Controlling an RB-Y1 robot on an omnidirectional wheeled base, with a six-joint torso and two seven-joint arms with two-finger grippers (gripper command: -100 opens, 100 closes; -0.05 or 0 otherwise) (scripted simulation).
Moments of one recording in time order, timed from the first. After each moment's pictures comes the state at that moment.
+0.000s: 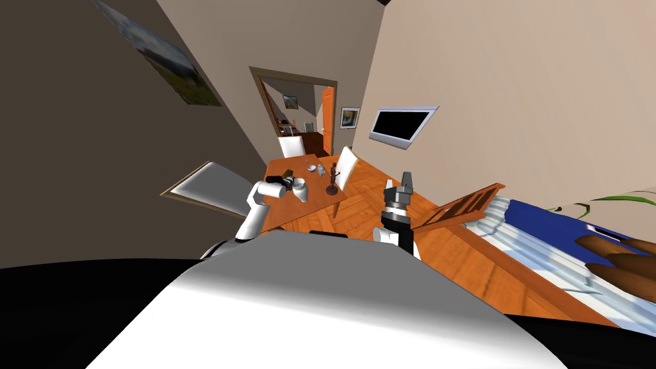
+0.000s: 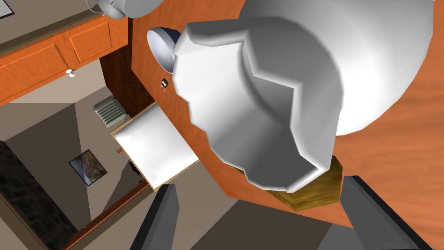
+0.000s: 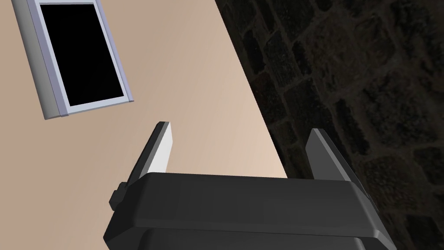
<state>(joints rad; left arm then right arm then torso) -0.09 0.41 0.08 -1.92 0.20 1.13 -0.09 0.49 0.00 0.00 -2.25 -0.04 -0.37 0.06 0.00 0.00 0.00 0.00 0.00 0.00</state>
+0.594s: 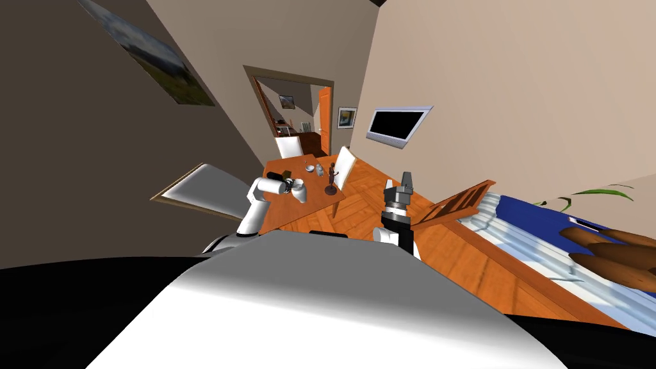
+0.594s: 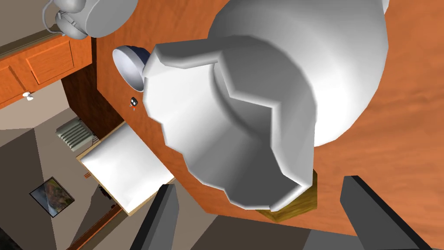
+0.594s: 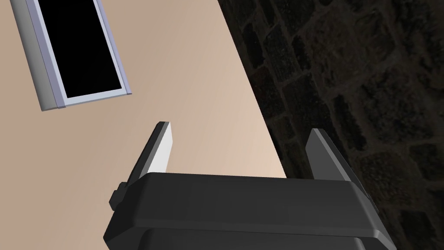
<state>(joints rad) -0.15 0.43 0.08 -1.88 0.23 1.31 -0.09 0.49 0.00 0.00 -2.25 -0.04 -0.37 0.06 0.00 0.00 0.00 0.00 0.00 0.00</state>
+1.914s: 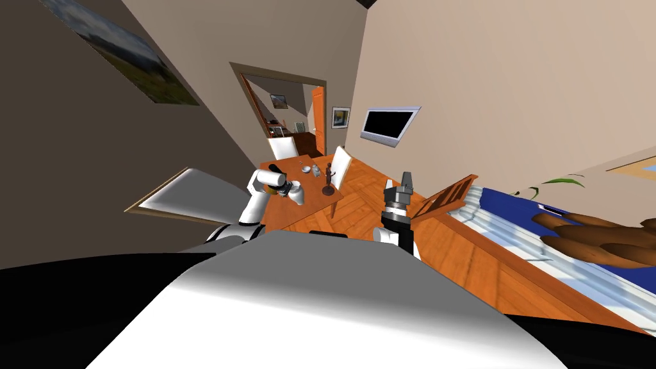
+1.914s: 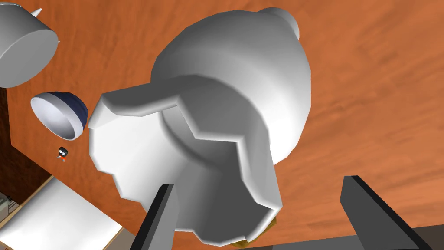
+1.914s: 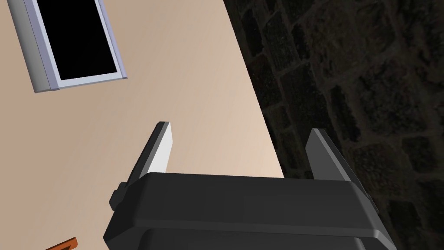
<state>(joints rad) -0.29 0.47 0.09 -1.80 0.30 1.68 -0.10 0.49 0.00 0.00 -2.25 -0.04 -0.37 0.06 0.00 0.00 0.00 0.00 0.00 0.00</state>
